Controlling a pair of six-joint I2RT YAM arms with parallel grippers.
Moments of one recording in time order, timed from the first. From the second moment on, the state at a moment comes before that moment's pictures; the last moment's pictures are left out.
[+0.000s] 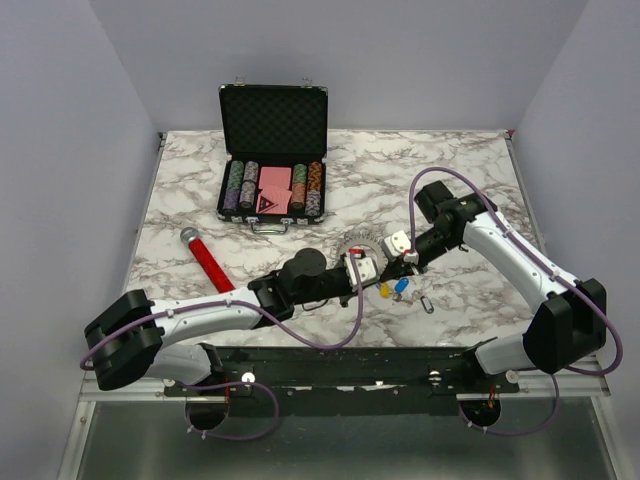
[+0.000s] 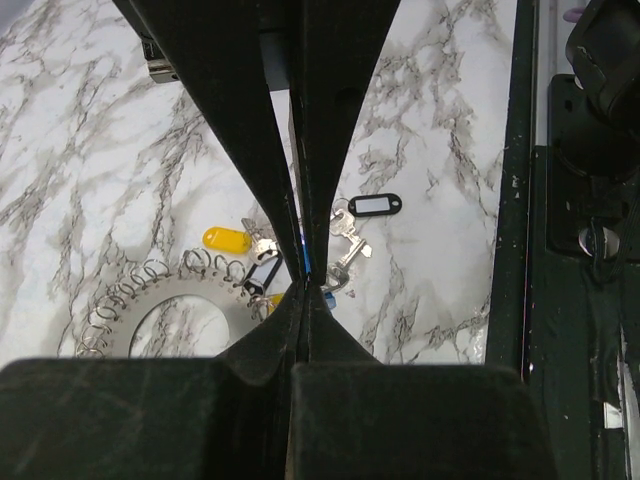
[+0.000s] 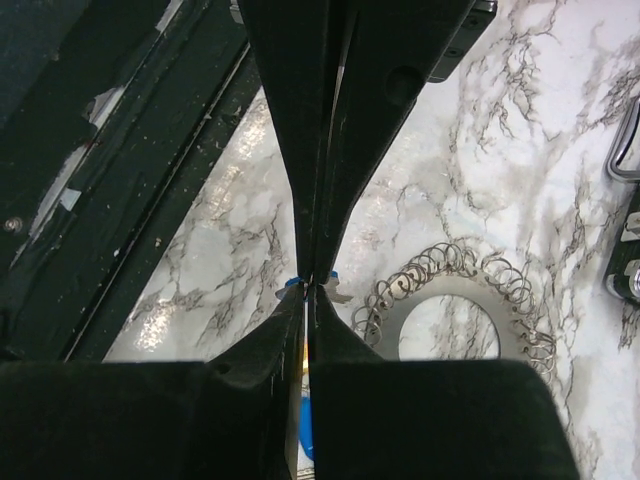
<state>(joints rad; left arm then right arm) -1.08 1.28 0.67 0.43 0.22 0.17 0.42 1.42 1.18 -1.24 -1.02 -1.67</state>
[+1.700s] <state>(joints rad) -1.08 1.23 0.31 1.21 0.13 -0.19 0.41 1.48 1.21 -1.29 -1.36 -1.56</state>
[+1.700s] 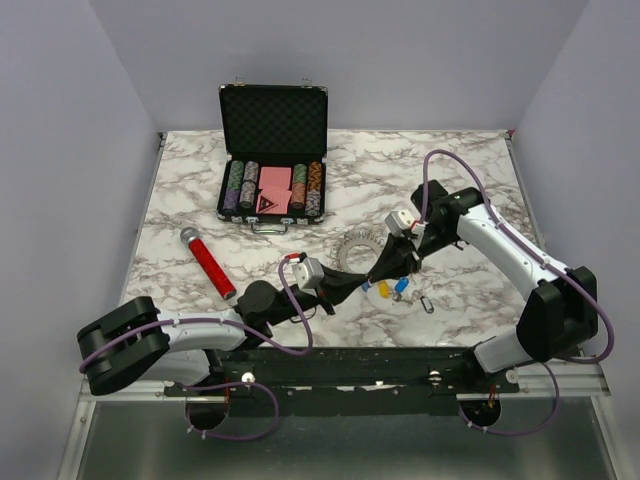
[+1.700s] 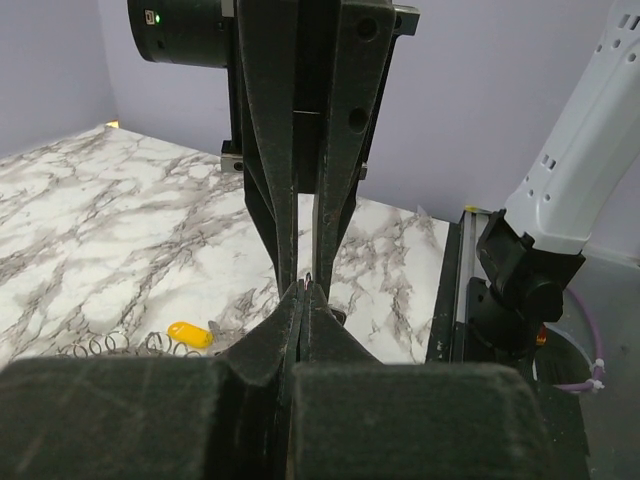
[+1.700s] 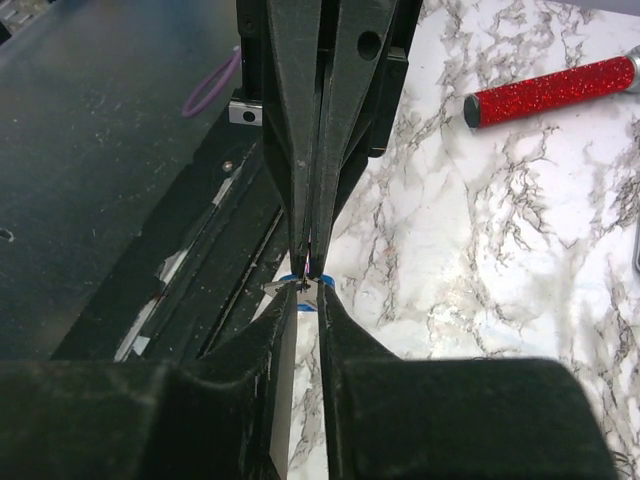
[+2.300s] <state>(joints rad) -1.08 1.23 0.31 1.22 0.12 -0.20 0.41 1.49 1.24 -1.30 -1.35 -1.53</state>
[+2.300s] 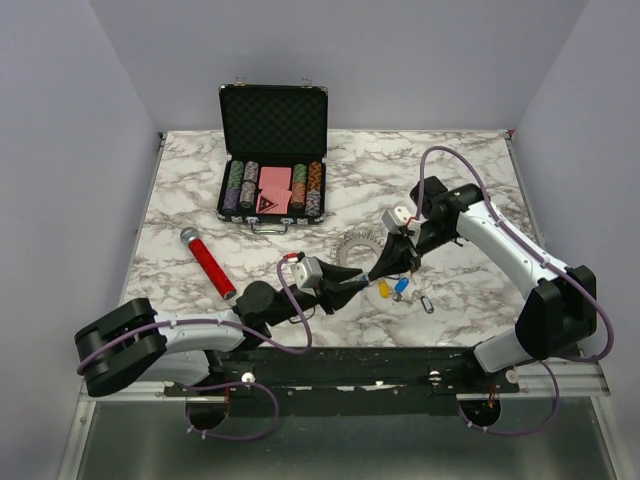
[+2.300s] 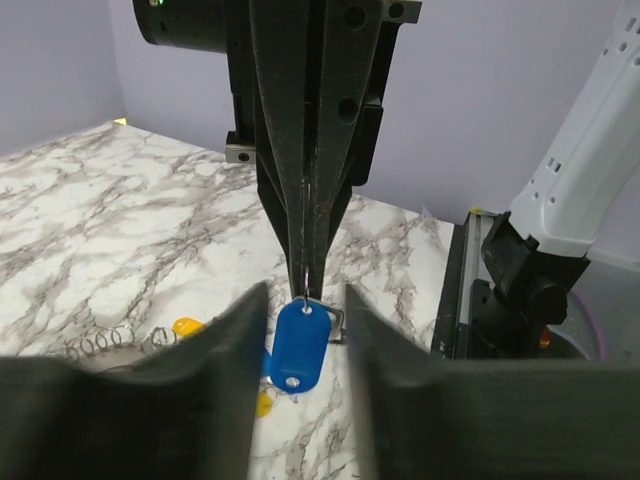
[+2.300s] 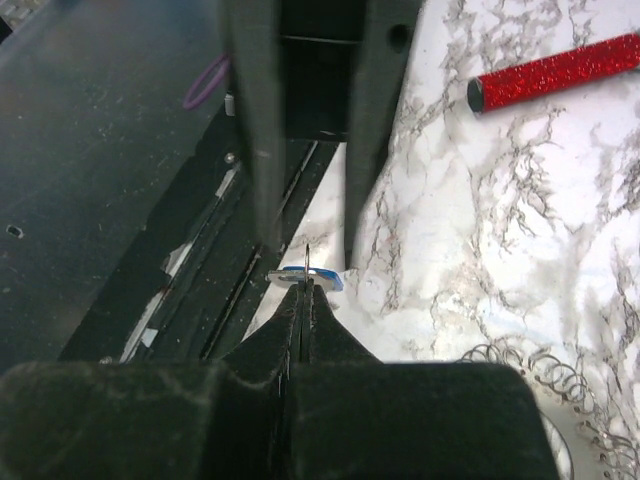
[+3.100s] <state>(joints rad) -1.05 0.96 0.50 0.31 0.14 -0.02 0.40 1.53 1.38 -1.32 -0.36 -1.13</state>
